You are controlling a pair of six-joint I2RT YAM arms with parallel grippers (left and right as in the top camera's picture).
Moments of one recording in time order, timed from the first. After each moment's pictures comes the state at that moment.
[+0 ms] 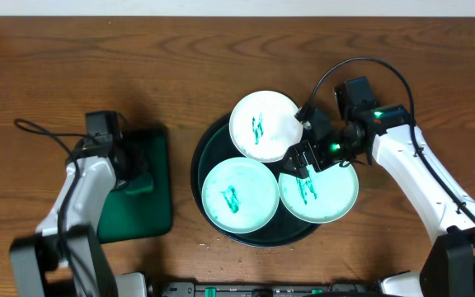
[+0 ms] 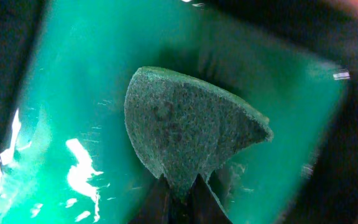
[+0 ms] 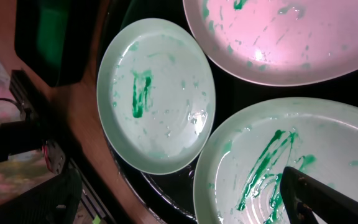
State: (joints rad) left arm 0.18 1.50 0.82 -0.57 0.00 -0.35; right arm 0.28 1.60 1.19 -0.96 -0.64 -0.14
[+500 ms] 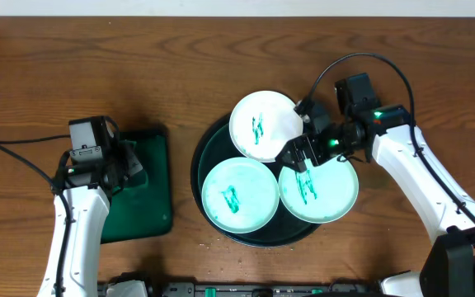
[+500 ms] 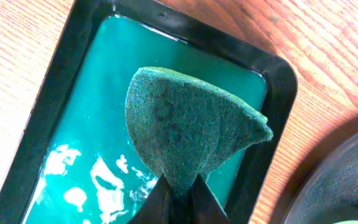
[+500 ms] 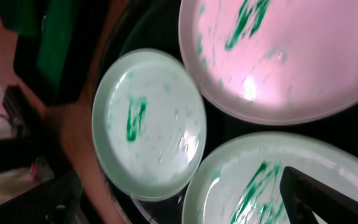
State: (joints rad) left arm 0.18 1.23 0.82 -0.68 0.01 -0.35; right arm 0.28 1.60 1.18 -0.83 -0.64 -0.12
